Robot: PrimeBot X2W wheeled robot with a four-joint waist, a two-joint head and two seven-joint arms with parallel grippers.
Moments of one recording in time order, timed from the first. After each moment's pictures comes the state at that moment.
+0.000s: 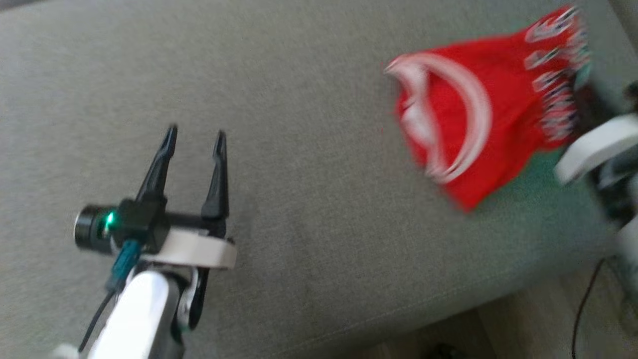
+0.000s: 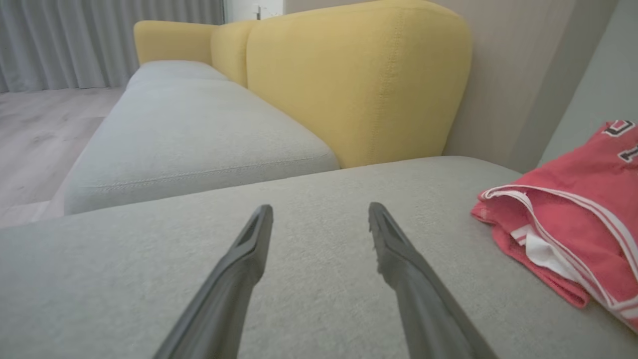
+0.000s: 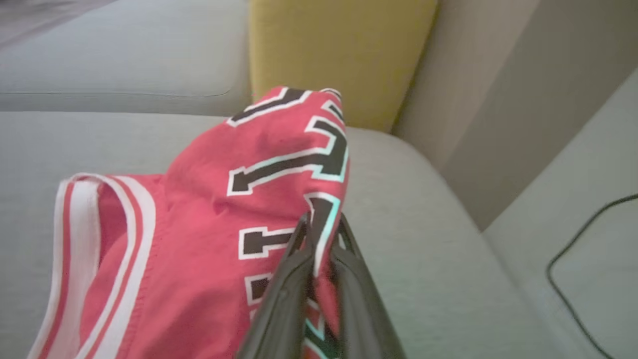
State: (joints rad) left arm -0.19 0.18 -0.36 0.00 -0.18 0.18 -0.24; right arm -0.55 -0.40 0.20 0.50 0.32 0.12 0.00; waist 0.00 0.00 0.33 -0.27
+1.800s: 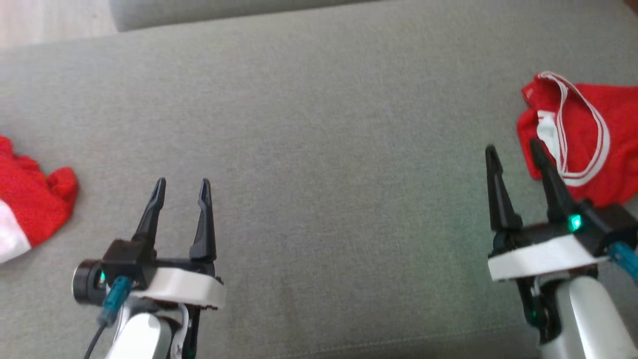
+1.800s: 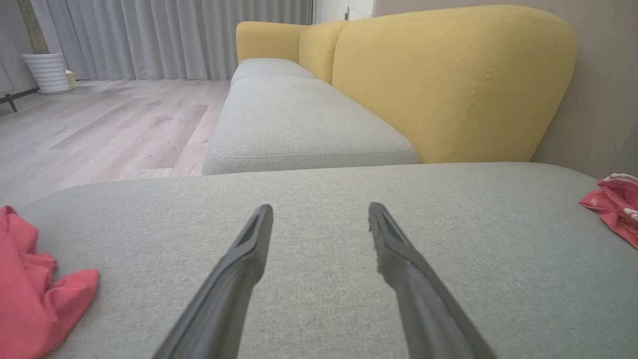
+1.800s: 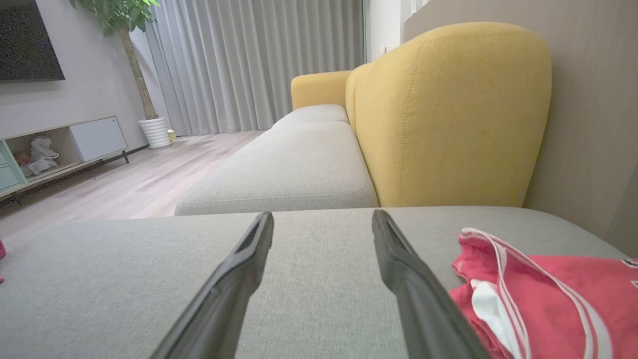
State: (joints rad) left arm -0.07 0.19 -0.33 0.03 -0.25 0.21 -0.25; right arm -0.12 -0.10 0.09 0.05 0.18 0.12 -0.15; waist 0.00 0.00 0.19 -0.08
